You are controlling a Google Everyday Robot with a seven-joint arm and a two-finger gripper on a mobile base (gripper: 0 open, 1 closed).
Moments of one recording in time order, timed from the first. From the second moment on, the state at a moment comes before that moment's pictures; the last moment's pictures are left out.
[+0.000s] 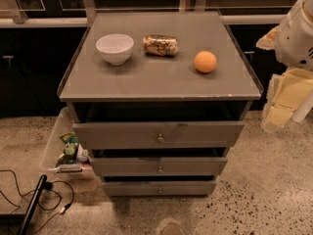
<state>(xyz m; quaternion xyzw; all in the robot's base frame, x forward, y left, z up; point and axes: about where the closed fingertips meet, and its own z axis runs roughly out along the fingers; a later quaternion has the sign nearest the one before) 0.438 -0.217 0.976 -0.60 0.78 -0.03 0.16</state>
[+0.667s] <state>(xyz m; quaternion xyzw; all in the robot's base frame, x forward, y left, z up) 0.438 -0.217 0.967 -0.60 0.78 -0.04 0.15</state>
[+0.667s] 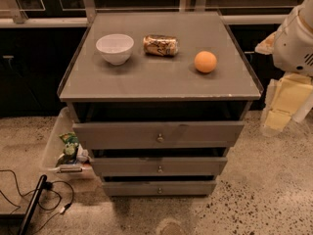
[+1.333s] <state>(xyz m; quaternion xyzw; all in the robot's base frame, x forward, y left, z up) 0.426 -0.234 0.870 -0.63 0.77 0.00 0.11</state>
